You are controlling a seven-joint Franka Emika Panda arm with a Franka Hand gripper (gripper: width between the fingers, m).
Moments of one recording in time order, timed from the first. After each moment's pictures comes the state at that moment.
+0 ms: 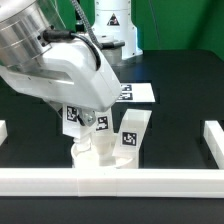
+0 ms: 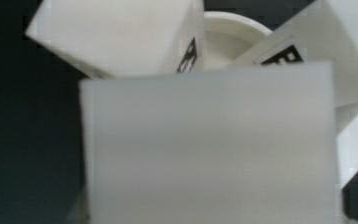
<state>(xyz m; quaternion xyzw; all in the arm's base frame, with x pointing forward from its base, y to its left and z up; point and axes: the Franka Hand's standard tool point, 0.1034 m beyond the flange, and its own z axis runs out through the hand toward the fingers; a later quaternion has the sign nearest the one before) 0.637 -0.083 0.080 -0.90 0.37 0.16 0.14</state>
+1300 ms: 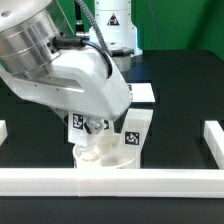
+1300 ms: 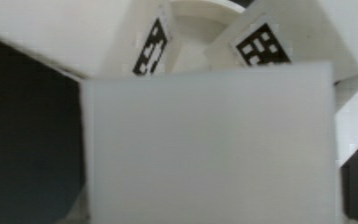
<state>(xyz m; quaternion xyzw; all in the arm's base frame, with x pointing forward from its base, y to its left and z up) 0.646 -0.073 0.074 -0.91 0.37 0.15 0.13</state>
